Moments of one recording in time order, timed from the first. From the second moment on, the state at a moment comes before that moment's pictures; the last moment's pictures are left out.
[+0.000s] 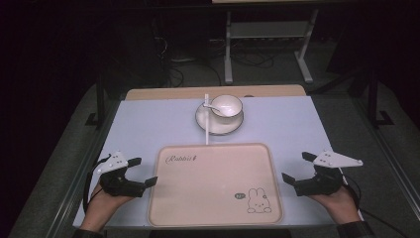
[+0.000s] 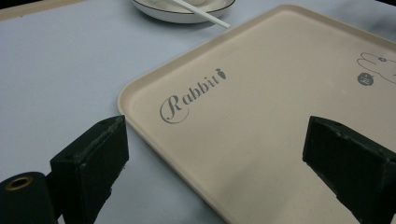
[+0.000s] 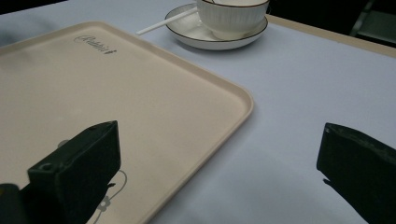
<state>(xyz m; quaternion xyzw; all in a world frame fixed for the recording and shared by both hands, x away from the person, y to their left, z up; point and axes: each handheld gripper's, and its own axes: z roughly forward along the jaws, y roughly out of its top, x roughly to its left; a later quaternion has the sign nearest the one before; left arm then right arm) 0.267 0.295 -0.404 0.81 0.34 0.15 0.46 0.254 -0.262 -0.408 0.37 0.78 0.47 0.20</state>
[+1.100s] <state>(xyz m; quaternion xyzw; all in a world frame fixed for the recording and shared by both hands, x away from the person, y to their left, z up) 0.332 0.245 -0.393 0.81 0.34 0.13 0.45 0.257 -0.260 -0.409 0.37 0.78 0.46 0.19</state>
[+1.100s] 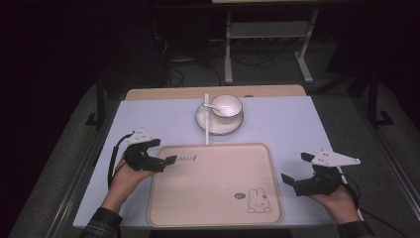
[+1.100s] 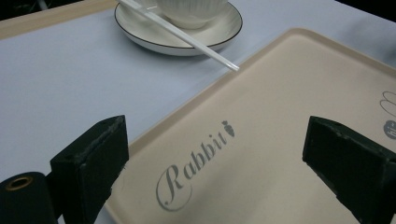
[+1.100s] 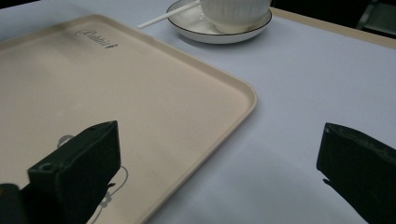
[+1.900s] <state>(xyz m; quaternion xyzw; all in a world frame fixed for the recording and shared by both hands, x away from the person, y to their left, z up) 0.394 0.188 -0.384 0.82 0.34 0.13 0.45 0.256 -0.261 -0.408 0.37 0.78 0.46 0.19</state>
